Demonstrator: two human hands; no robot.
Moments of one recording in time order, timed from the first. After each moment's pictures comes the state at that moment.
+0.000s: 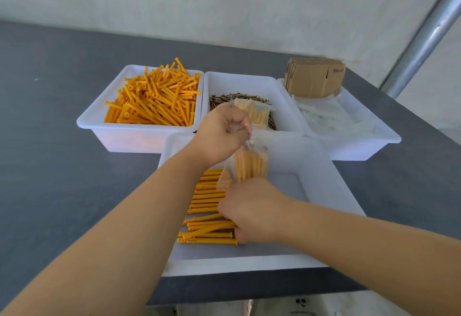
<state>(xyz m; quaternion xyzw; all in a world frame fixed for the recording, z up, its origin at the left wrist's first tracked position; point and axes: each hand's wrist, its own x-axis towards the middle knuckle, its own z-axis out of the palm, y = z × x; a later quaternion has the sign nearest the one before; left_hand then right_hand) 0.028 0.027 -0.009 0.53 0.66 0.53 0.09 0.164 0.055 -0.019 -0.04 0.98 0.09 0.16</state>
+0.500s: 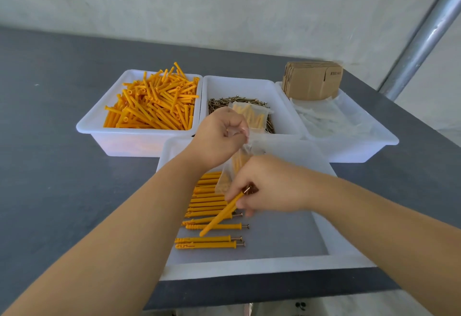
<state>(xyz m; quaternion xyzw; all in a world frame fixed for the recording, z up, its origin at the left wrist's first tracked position) 0.029 0.027 -0.007 0.52 0.66 0.53 0.10 0.173 0.093 0.017 0.06 0.95 -0.28 0.12</state>
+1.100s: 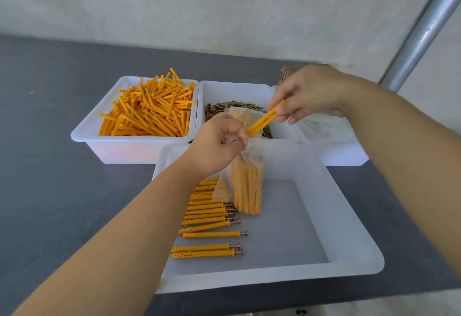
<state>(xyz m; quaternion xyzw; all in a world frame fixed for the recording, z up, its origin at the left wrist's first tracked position) 0.029 0.026 -0.004 0.53 0.66 0.52 0.11 0.154 0.204 0.104 0.24 0.89 -0.39 -0.02</state>
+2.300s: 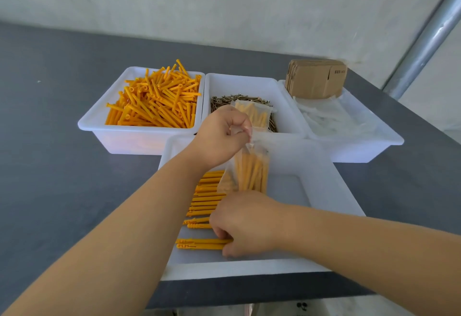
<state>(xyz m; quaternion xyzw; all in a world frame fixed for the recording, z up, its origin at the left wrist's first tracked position) 0.029 0.025 -0.007 0.52 0.66 0.54 0.10 0.164 0.051 -0.027 -0.08 0.98 0.00 0.16</state>
